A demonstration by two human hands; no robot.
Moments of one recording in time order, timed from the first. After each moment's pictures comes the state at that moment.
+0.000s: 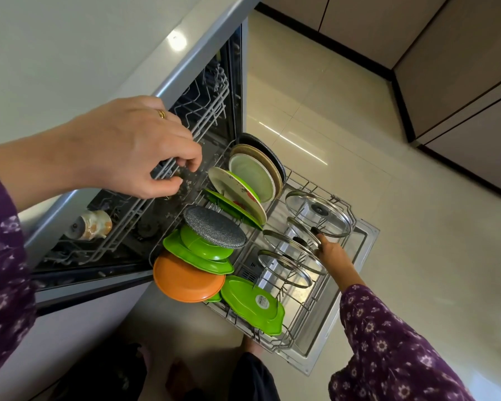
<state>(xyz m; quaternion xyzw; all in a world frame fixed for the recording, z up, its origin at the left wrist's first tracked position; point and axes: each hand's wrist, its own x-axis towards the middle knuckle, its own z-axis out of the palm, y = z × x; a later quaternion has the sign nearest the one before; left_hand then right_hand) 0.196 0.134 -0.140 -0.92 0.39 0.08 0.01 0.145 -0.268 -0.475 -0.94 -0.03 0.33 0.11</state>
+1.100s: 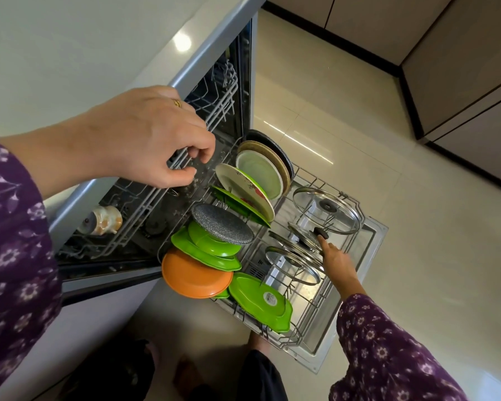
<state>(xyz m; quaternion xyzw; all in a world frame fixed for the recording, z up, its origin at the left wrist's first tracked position) 0.196 0.134 -0.141 -0.92 0.39 0.05 0.01 0.114 -0.254 -0.478 -0.96 -0.06 0.29 0.01</state>
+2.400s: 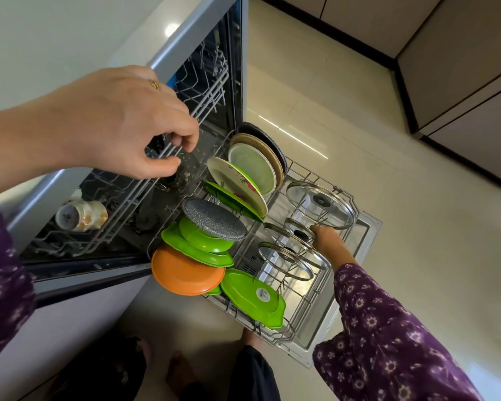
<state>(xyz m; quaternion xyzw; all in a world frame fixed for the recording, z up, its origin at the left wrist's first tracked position) 0.196 0.135 -0.142 -0.93 0.36 0.08 -0.01 0.163 -0.245 -0.483 -0.93 -0.03 0.35 0.11</state>
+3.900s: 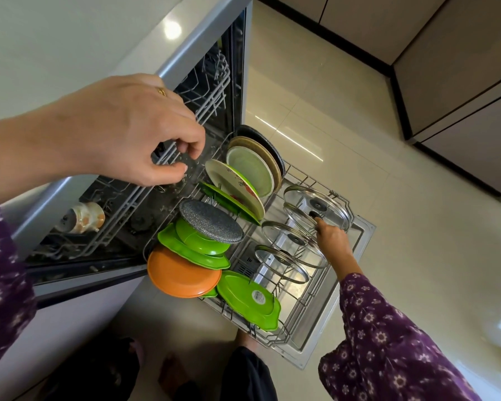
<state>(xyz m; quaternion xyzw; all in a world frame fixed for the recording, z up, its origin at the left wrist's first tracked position) 0.184 0.111 -0.123 -0.94 0.31 0.09 -0.09 0.167 -0.252 -0.463 -0.97 -0.05 0.23 0.06</state>
